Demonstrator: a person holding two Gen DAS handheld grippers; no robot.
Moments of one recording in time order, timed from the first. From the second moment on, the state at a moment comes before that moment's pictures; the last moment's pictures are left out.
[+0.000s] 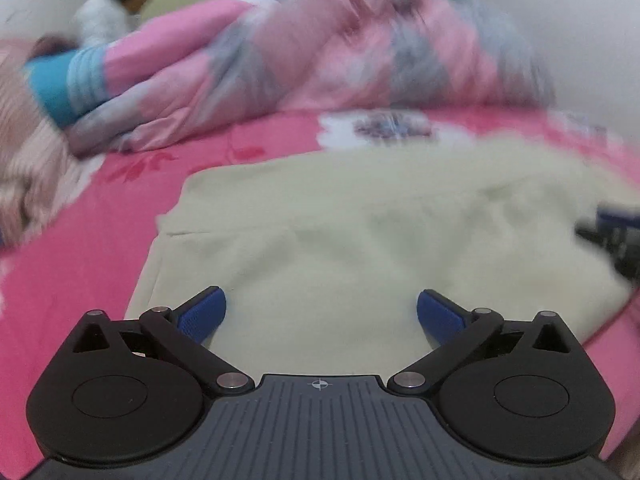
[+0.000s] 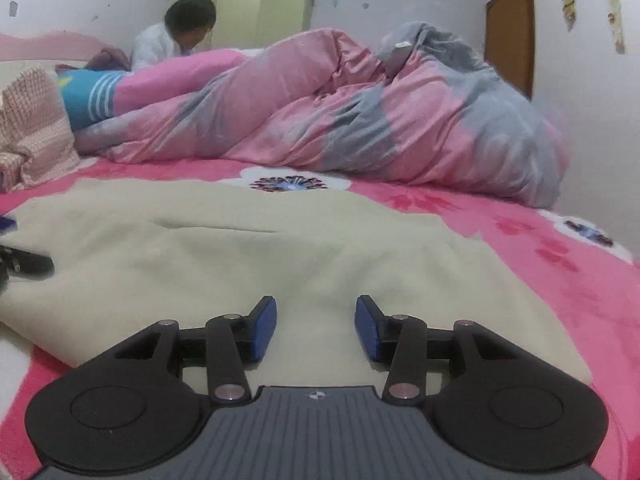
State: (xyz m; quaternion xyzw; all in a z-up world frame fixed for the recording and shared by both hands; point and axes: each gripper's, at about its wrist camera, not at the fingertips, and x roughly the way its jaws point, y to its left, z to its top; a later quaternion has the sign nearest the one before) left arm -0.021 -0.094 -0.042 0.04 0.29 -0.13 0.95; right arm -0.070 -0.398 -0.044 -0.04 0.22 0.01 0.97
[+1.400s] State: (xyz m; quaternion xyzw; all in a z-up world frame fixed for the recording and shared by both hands) left arm -0.015 -0.099 -0.033 0.01 0.34 -0.08 0.94; right arm -0.057 -0.388 -0.035 -0.01 0.26 0.06 0.96
